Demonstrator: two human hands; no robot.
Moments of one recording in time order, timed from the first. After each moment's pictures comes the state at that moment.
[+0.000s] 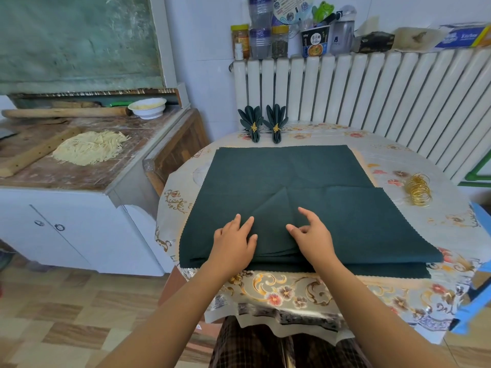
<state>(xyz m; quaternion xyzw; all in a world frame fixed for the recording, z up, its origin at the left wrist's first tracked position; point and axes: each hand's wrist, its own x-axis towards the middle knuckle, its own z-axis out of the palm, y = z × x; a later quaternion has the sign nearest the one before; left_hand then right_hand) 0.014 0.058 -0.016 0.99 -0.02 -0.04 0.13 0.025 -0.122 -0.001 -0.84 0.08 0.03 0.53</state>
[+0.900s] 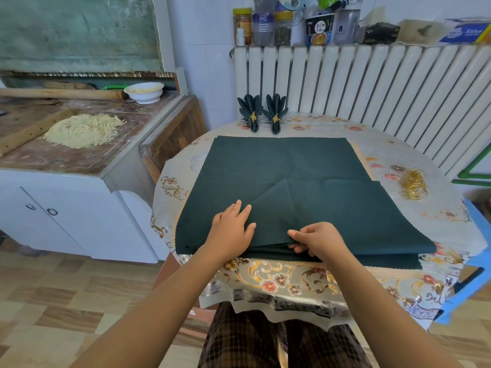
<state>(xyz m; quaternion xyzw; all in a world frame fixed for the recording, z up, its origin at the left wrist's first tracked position) 0.018 0.061 -0.016 0.99 -0.05 -0.04 0.14 0.010 -0.140 0.012 -0.84 0.12 0.17 0.50</state>
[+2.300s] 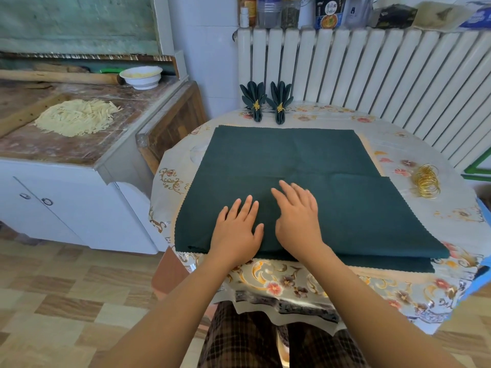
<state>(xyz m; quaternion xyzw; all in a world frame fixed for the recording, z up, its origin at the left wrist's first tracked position) 0.020 0.054 -0.041 1.00 -0.07 -0.01 0.07 0.034 -0.092 -0.005 -0.97 -0.16 -0.10 0.14</state>
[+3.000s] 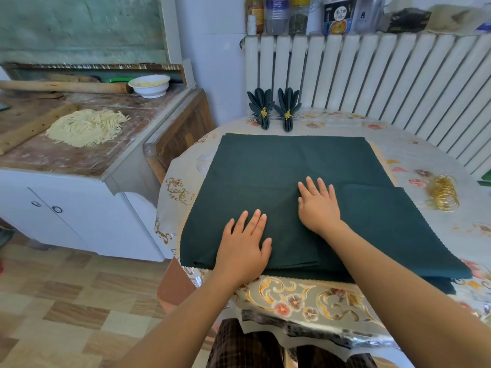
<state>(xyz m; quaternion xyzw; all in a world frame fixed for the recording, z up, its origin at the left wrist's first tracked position) 0.019 0.055 -0.045 1.00 -0.07 -0.01 0.07 0.125 -0.117 -0.021 -0.99 -0.08 0.04 0.05</state>
